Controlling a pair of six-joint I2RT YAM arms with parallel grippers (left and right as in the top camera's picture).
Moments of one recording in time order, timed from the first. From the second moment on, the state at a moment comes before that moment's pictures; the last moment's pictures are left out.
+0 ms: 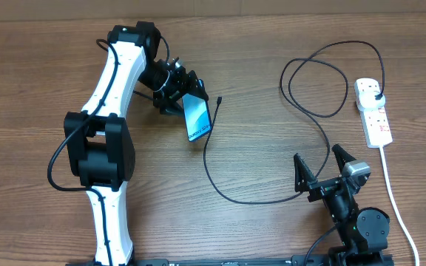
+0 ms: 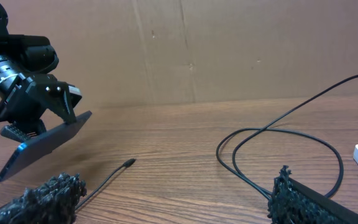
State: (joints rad) left arm -0.14 2.29 2.05 -1.45 0.74 -0.32; right arm 0.11 0.01 0.02 -0.02 -0.18 0.17
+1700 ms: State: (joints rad) left arm -0.14 2.29 2.05 -1.53 1.08 -0.82; right arm 0.11 0.01 0.02 -0.02 -0.18 0.17
